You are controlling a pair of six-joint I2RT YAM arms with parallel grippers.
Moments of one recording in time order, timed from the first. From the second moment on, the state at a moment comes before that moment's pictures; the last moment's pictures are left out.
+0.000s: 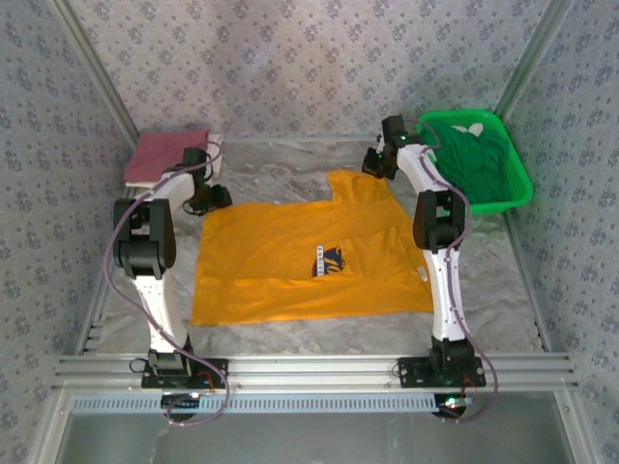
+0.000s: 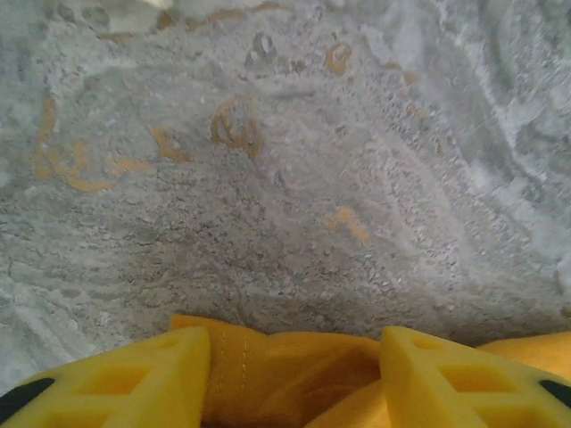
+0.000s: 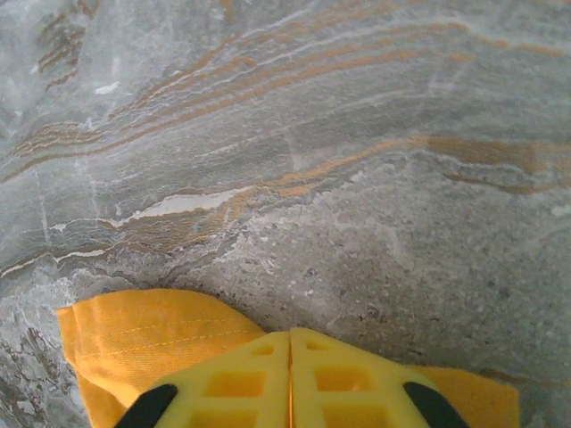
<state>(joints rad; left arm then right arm) -0.05 2.06 1.50 -0.62 0.12 -0.34 0.14 2.57 2.34 -0.82 -0.28 0.44</state>
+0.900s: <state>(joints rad) -0.05 1.83 1.38 -0.58 0.12 -0.37 0.12 2.37 2.18 -0.72 -0.26 0.45</state>
